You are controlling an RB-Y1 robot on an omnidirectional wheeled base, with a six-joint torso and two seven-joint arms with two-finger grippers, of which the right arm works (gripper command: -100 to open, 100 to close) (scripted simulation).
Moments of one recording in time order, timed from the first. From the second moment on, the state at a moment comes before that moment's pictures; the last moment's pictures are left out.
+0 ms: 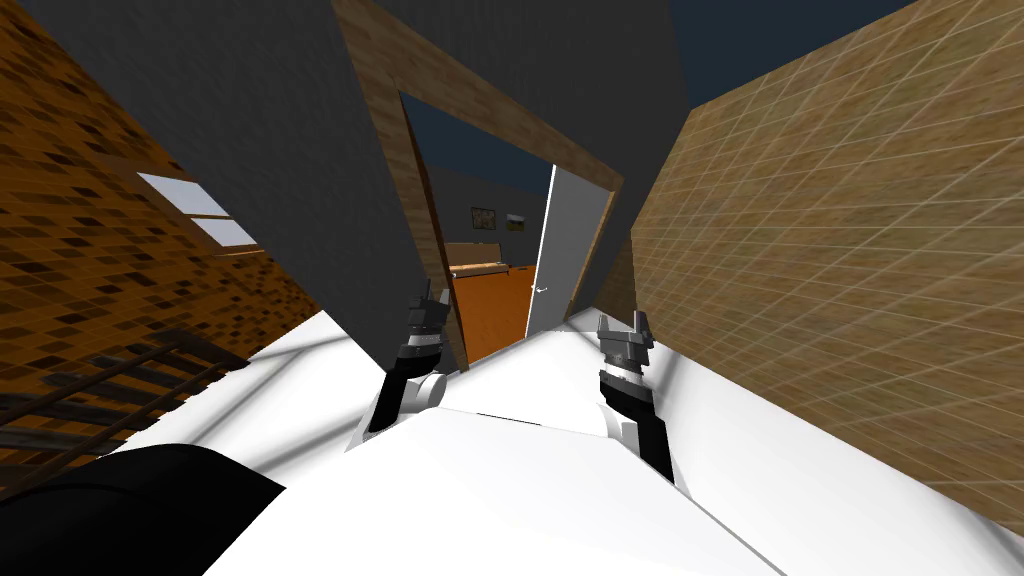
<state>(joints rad) 0.48 0.05 -0.01 -2.27 -0.10 -0.44 -0.16</state>
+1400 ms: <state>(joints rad) 0.35 -0.03 0.02 -1.97 -0.04 -0.51 -0.18</state>
